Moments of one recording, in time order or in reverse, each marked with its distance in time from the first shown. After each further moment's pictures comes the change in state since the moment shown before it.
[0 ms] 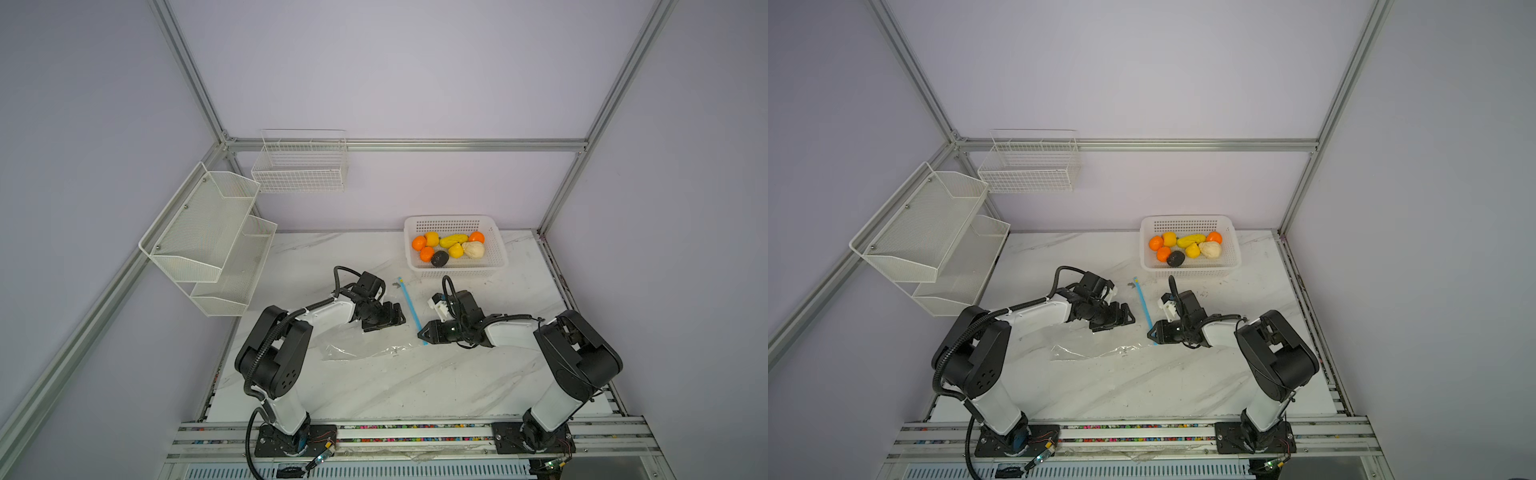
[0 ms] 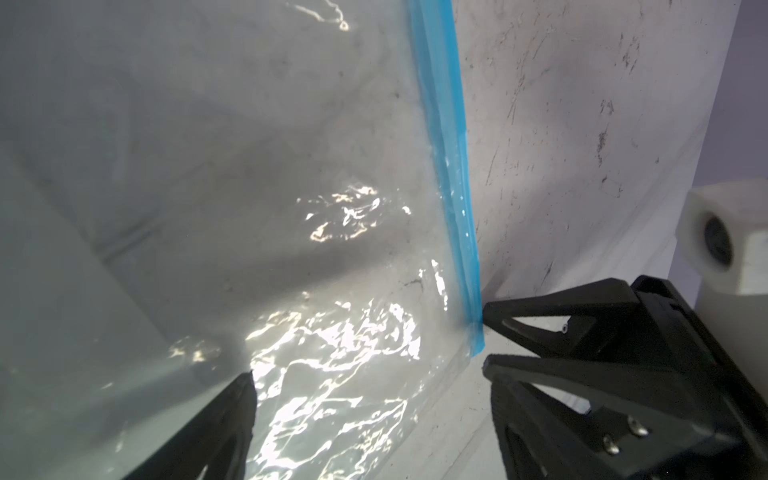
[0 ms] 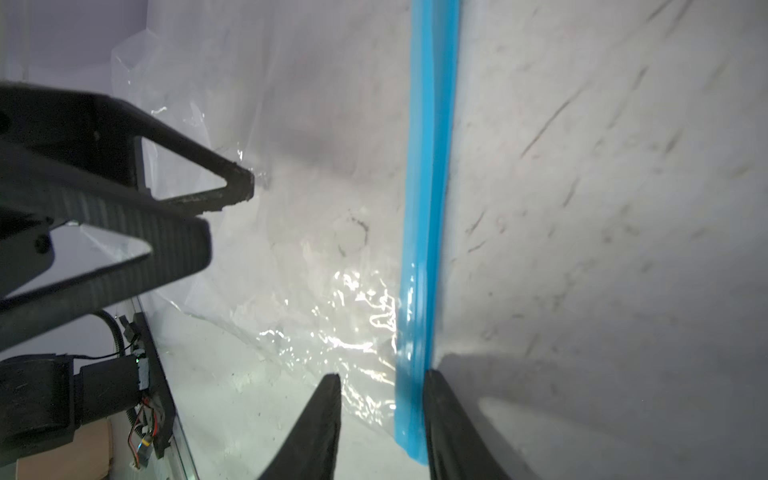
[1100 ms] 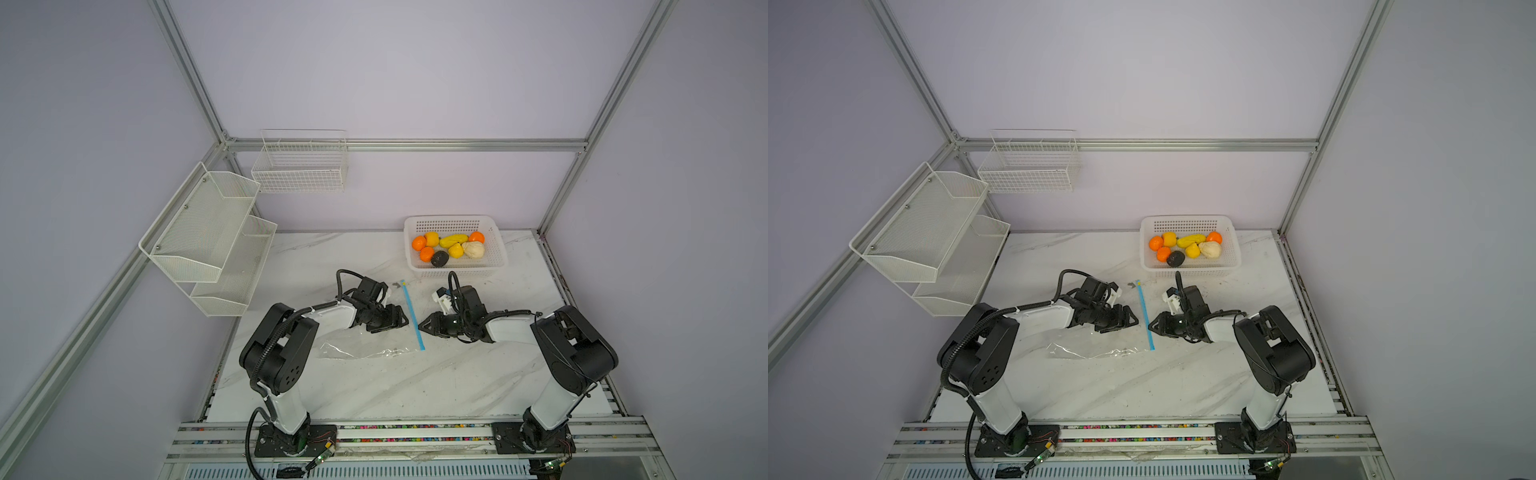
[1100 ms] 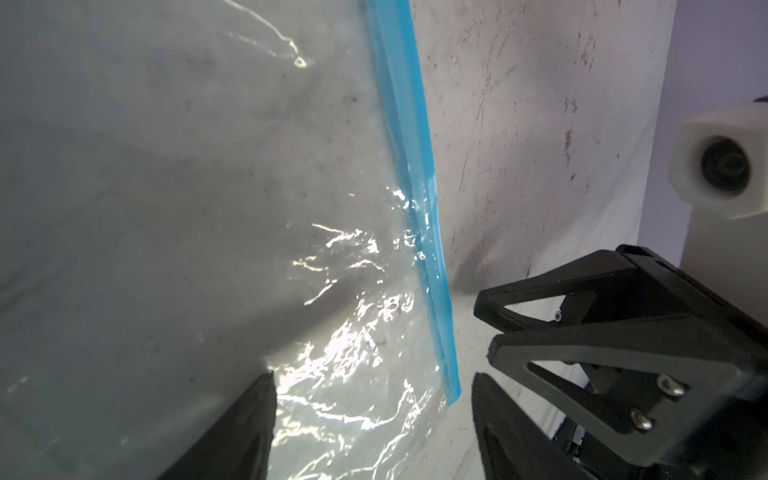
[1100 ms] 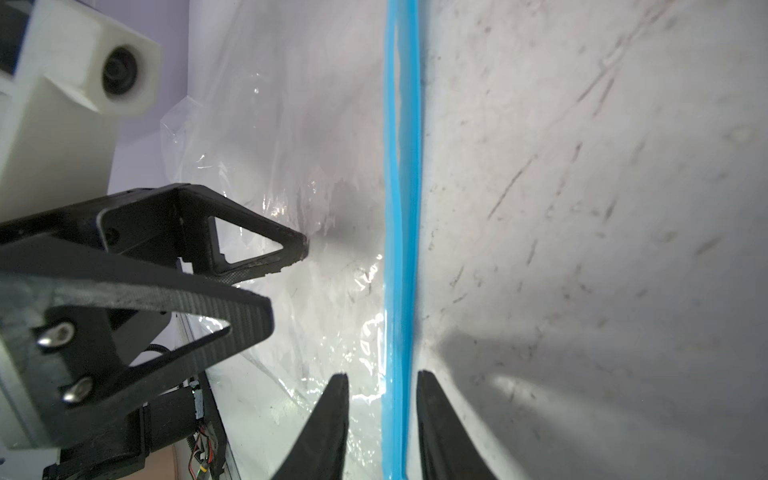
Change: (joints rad) left arm -0.003 0.034 -0.076 0.182 0.073 -0.011; right arm -0.074 0.063 0.036 0.092 -0.073 0.124
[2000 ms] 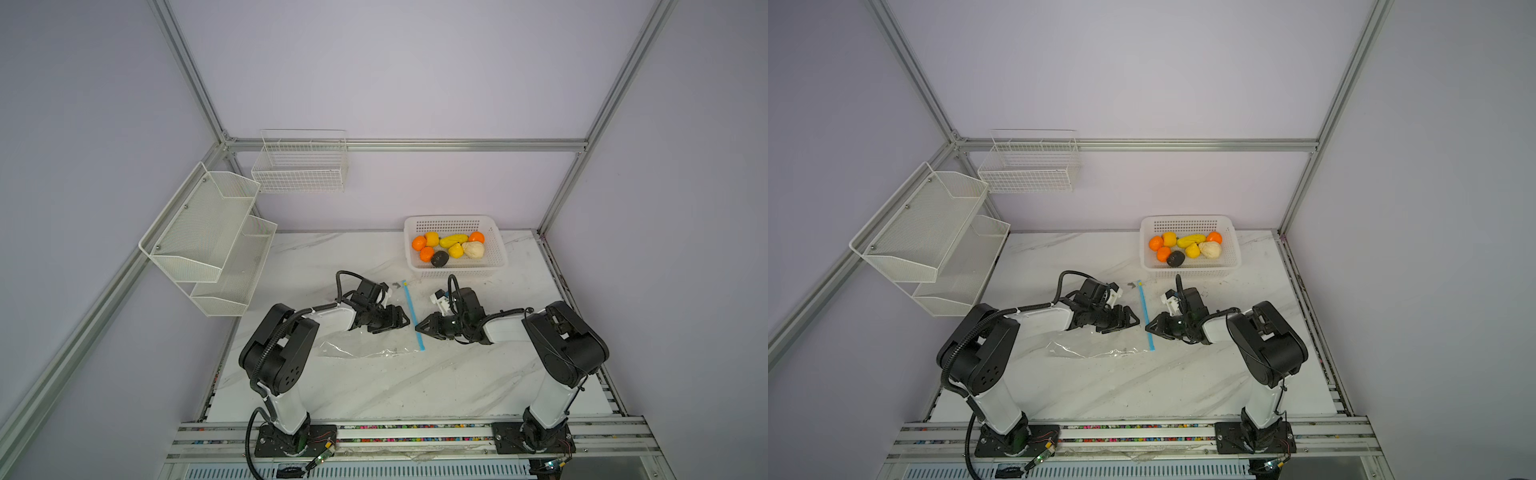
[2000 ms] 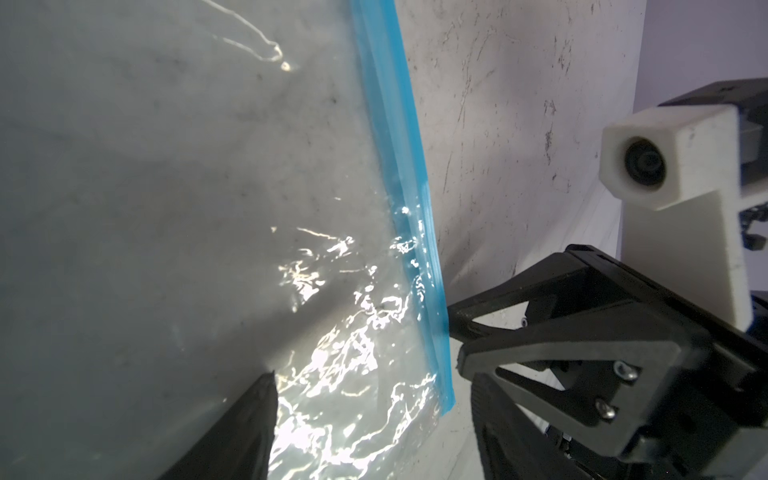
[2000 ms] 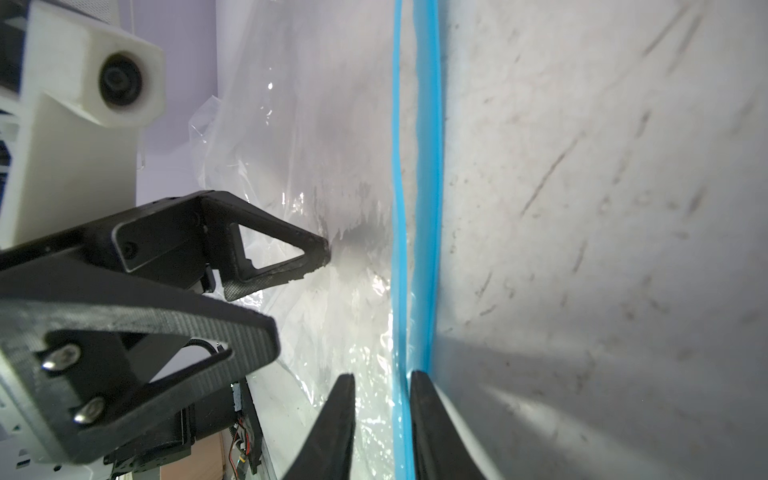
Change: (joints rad) left arm 0.000 -0.003 -0.029 0.062 0.022 -0.016; right arm 0.000 0.051 -0.023 0.124 -0.082 0.097
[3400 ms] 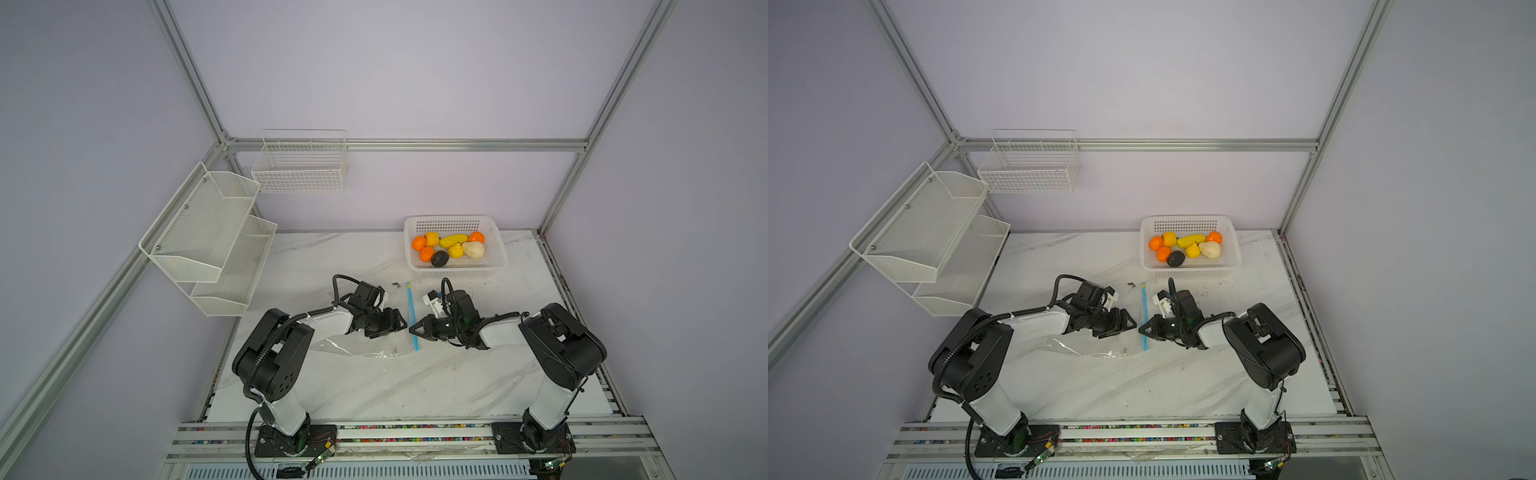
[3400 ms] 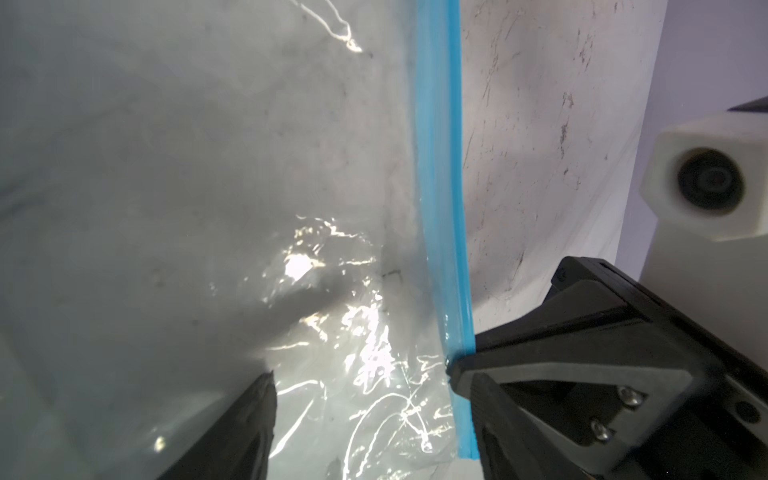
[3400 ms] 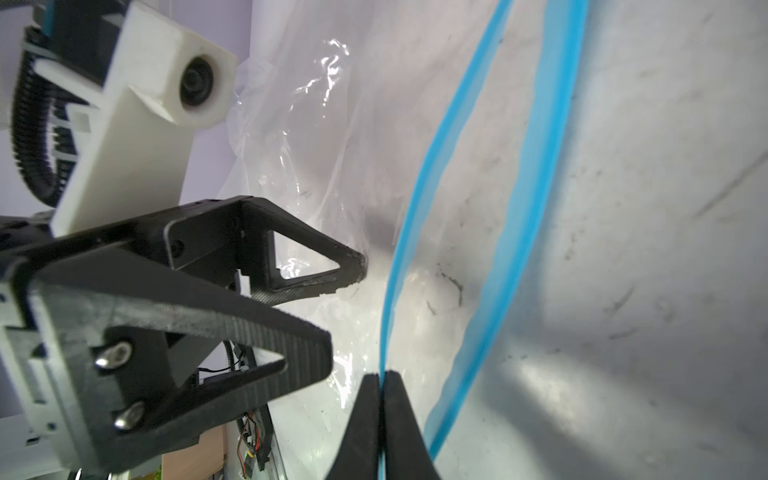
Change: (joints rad) left arm -0.001 -0.071 -0.043 -0.053 -0.021 -0.075; right arm 0.090 -0.006 -0.012 0.088 0.032 0.015
